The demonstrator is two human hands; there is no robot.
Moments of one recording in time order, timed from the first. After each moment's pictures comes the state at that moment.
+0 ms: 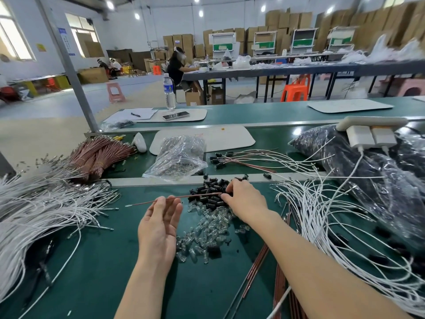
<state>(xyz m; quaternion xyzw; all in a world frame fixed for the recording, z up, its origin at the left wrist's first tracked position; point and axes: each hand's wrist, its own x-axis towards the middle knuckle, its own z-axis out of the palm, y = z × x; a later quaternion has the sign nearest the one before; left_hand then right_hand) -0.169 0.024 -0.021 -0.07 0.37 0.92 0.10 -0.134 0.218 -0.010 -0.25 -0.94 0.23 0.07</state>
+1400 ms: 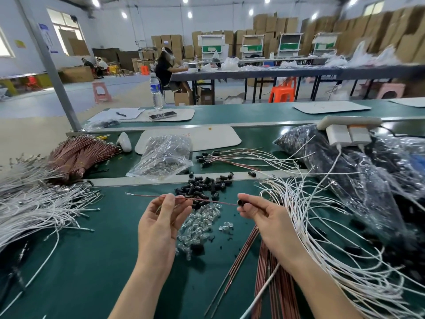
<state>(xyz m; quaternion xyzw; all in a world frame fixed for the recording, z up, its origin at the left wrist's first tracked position) -0.130 0.042 -0.013 0.06 0.43 0.89 0.13 -0.017 0.223 -0.020 -0.16 -0.70 0.64 0.26</state>
